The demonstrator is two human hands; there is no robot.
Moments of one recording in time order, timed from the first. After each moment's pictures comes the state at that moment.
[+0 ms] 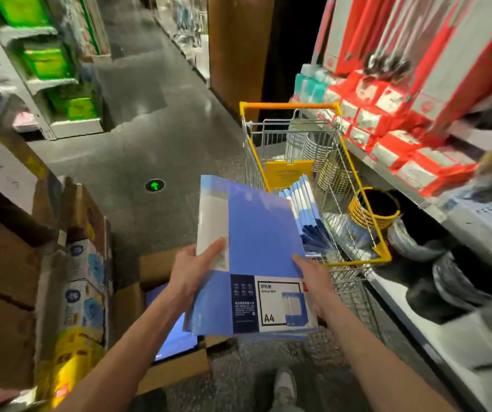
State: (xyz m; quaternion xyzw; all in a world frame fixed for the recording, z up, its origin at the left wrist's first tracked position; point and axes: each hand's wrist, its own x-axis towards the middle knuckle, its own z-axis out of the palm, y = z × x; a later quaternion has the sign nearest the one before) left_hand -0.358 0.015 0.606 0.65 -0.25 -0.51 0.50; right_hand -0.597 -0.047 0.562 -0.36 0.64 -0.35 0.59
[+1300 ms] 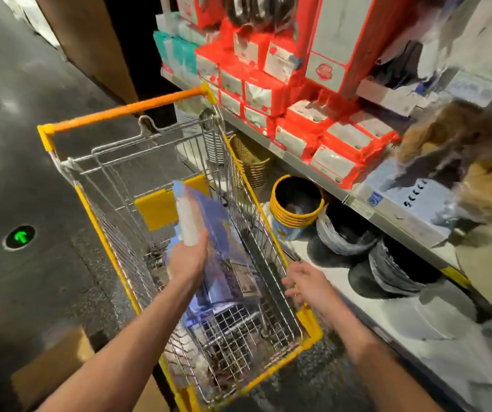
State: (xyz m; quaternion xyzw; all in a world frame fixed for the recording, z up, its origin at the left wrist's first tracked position) left_hand -0.622 -0.481 0.499 0.80 -0.31 -0.41 0.31; right_hand -0.863 -0.385 0.506 -0.32 0.74 -0.27 0.53
